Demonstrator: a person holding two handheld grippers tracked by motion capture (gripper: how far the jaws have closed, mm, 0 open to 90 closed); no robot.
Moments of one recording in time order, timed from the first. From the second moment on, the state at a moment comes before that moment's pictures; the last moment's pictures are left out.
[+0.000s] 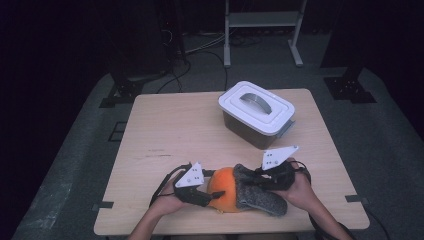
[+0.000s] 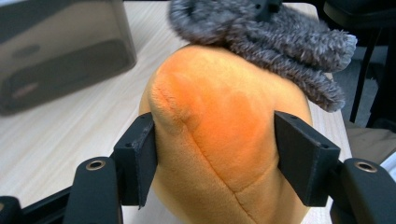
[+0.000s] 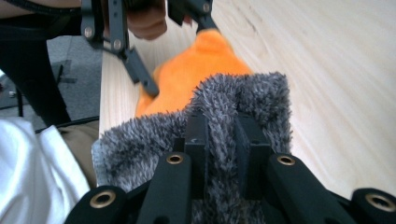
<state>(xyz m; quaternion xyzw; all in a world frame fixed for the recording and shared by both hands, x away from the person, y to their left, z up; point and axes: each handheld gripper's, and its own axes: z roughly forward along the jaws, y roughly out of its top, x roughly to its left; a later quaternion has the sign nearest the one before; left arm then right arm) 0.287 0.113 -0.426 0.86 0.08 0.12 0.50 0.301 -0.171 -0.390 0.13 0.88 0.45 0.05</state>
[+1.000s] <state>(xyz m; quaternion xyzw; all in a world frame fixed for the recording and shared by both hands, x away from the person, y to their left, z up) 0.286 0.105 -0.424 0.85 0.08 0.10 0.50 0.298 -0.161 -0.385 0.10 0.88 0.47 0.03</state>
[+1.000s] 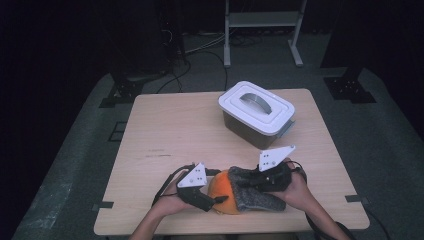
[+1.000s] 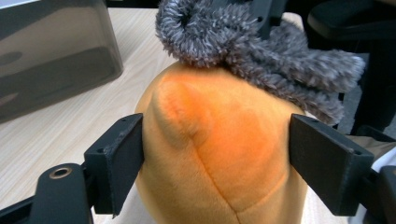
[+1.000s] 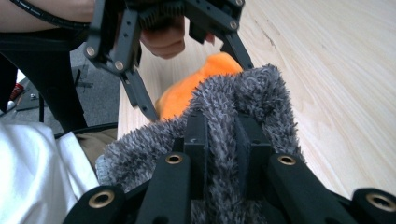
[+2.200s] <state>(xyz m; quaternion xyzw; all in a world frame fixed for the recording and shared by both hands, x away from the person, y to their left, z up) 0.282 0.099 -0.419 0.82 0.11 0.19 0.53 0.301 -0.166 -0.375 0.12 0.86 0.49 0.06</state>
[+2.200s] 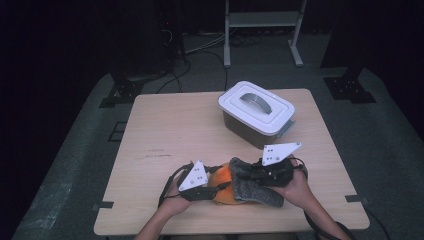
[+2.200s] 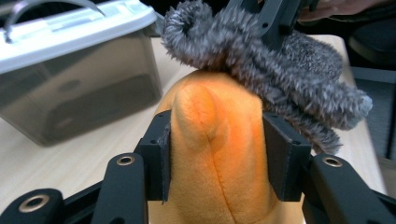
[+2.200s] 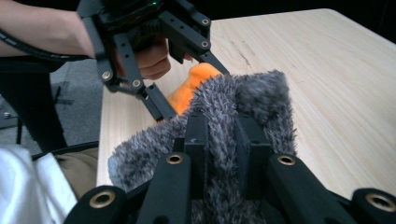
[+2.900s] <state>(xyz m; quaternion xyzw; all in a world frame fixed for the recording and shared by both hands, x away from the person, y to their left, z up) 0.290 0.115 -0.422 0.83 0.11 0.11 0.53 0.307 -0.173 -0.390 0.13 0.88 0.46 0.04</state>
